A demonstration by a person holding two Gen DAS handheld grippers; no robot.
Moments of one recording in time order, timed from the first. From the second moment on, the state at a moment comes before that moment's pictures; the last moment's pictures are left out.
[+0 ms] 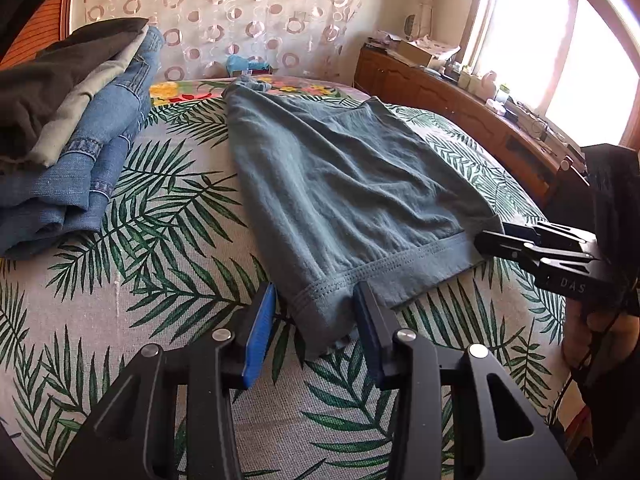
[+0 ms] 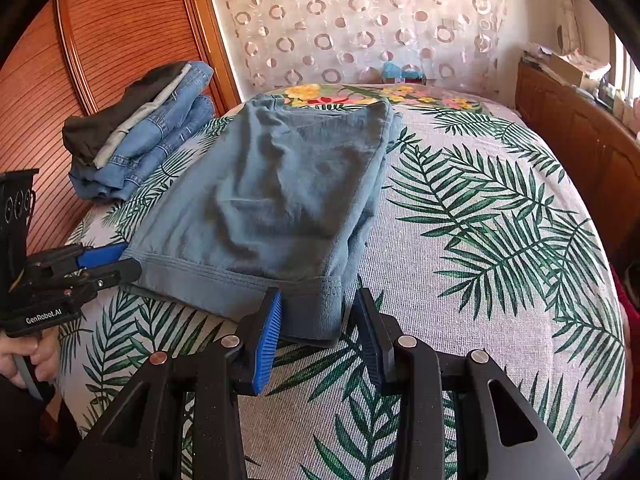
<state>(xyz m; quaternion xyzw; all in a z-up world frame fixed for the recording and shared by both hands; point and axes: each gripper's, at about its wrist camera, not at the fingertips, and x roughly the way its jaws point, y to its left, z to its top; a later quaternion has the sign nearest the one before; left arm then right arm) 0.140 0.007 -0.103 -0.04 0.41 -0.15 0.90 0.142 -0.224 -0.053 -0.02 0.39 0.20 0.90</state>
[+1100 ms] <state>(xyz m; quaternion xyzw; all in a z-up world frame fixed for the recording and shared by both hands) 0.100 0.014 -0.064 -0.05 0.35 -0.19 0.92 0.101 -0.227 -0.030 0.00 0.36 0.25 0.90</state>
